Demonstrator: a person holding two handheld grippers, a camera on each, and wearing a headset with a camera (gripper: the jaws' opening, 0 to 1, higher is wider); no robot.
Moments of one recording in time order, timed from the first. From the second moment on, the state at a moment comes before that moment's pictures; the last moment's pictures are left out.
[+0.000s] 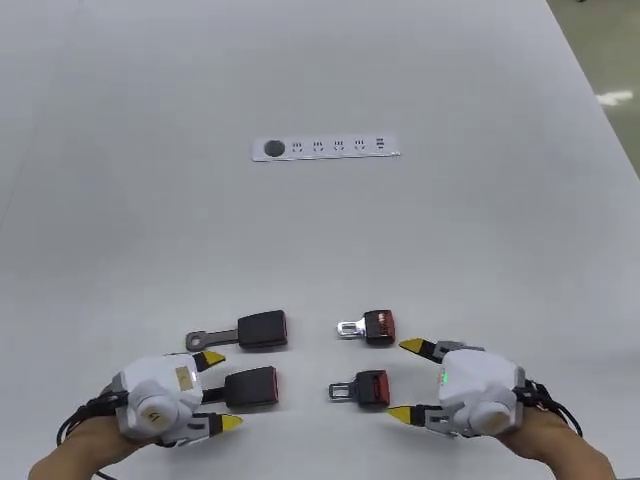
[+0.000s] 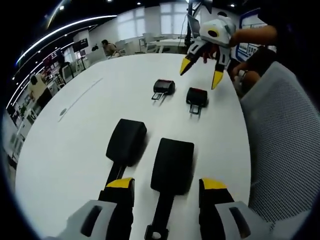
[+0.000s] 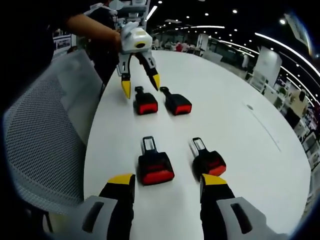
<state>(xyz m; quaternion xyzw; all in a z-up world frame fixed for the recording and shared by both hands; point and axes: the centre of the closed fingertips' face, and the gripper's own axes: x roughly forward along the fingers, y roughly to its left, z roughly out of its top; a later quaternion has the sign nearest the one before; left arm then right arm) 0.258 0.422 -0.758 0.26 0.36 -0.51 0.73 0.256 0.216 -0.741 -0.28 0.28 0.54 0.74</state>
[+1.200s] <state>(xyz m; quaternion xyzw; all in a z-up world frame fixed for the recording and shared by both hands) 0.253 0.418 -0.776 0.31 0.38 -0.57 0.66 0.245 0.231 -0.766 -0.29 0.31 0.59 0.69</state>
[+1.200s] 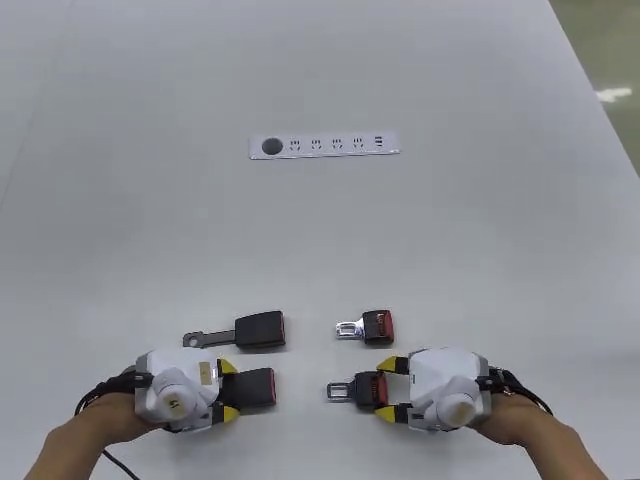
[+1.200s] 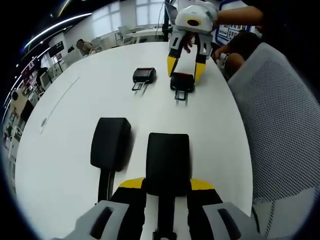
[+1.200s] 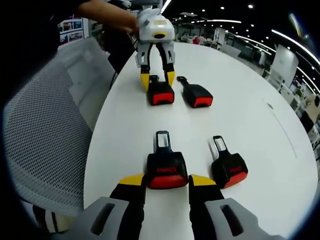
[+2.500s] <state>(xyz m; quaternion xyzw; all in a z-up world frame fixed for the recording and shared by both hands) 0.253 0.420 -0.779 0.33 0.38 -0.59 0.63 0.253 0.262 -0.764 -0.29 0.30 0.60 0.69</state>
